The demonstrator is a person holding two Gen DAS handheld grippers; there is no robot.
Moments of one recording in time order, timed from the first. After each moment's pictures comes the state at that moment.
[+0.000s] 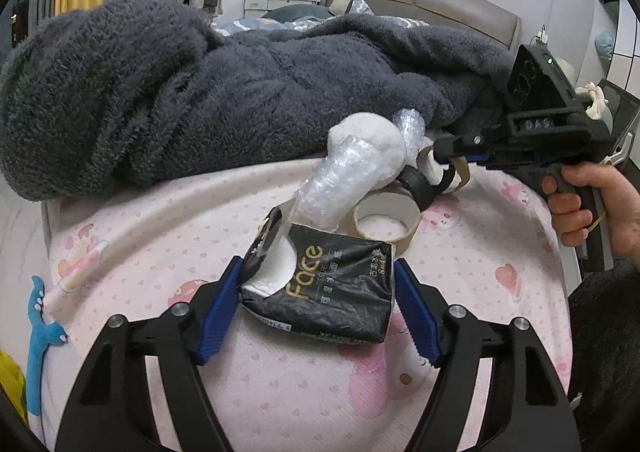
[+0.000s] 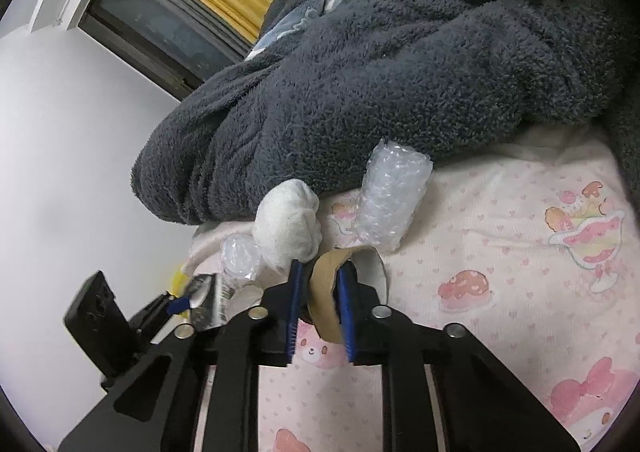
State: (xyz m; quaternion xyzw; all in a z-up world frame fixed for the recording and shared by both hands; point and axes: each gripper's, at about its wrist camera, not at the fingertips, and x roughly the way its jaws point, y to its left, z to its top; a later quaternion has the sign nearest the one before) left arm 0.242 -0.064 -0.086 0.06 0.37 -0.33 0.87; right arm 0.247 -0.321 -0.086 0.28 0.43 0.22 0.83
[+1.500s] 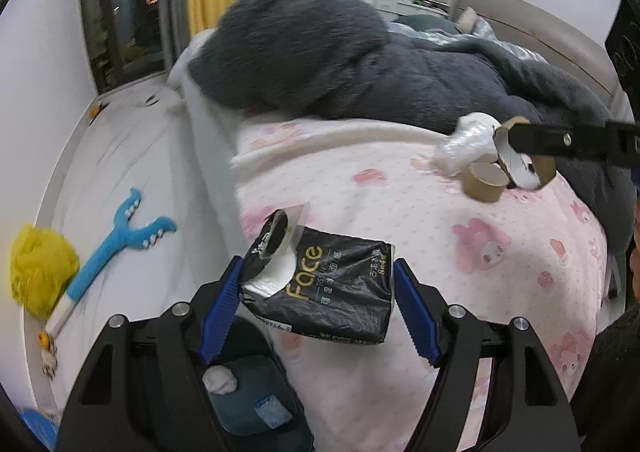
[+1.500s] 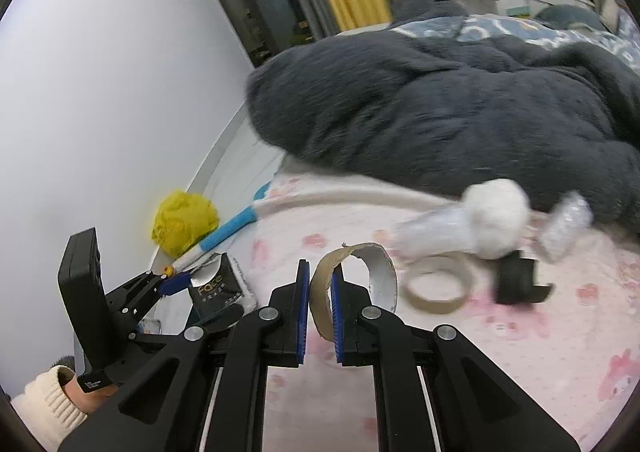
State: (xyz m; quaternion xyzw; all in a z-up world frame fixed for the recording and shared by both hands) left arm 0.167 0.035 -0.074 0.01 0.40 -0.10 0.91; right arm 0.192 -0.145 -0.017 0.08 0.41 0.28 0.86
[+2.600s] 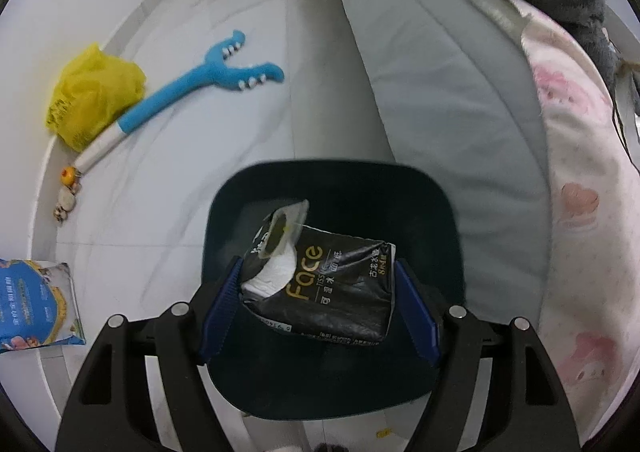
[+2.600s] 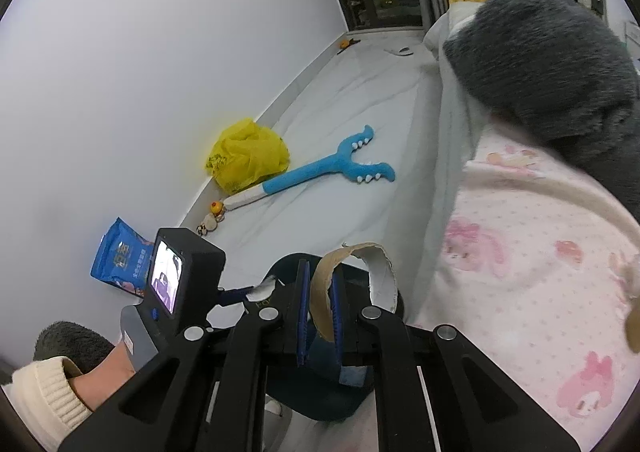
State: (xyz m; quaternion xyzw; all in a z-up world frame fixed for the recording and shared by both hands) left arm 0.134 0.197 -0.180 -0.11 0.56 0.05 0.82; right arm 0.165 0.054 -0.045 -0.02 0.44 0.40 0.80
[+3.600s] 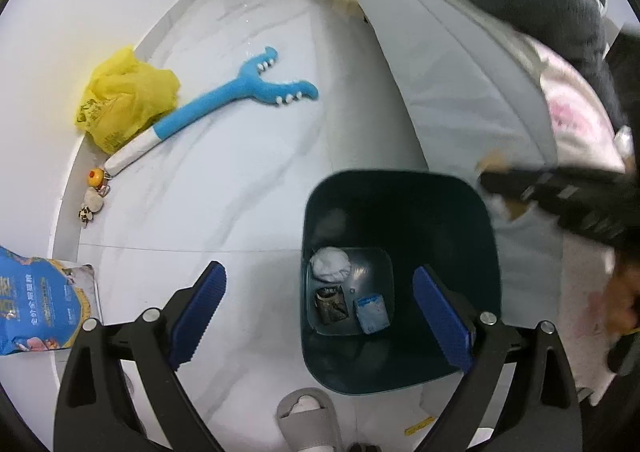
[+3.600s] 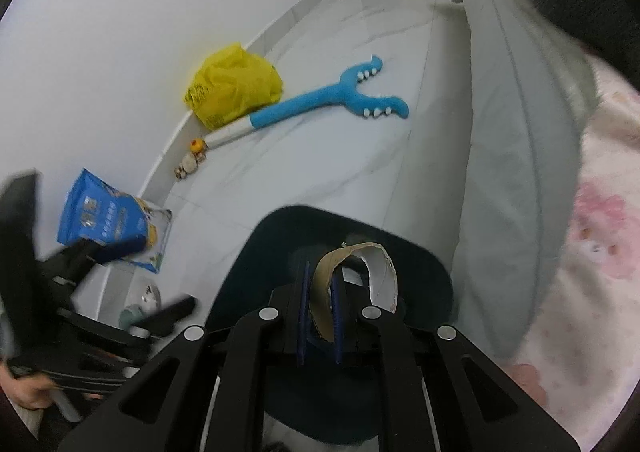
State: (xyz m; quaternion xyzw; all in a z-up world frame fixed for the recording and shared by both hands) left arm 0.093 0.264 -0.147 -0.12 0.52 0.07 0.84; right arm 0.175 0.140 -0.140 -0.09 0.53 0.38 0.75
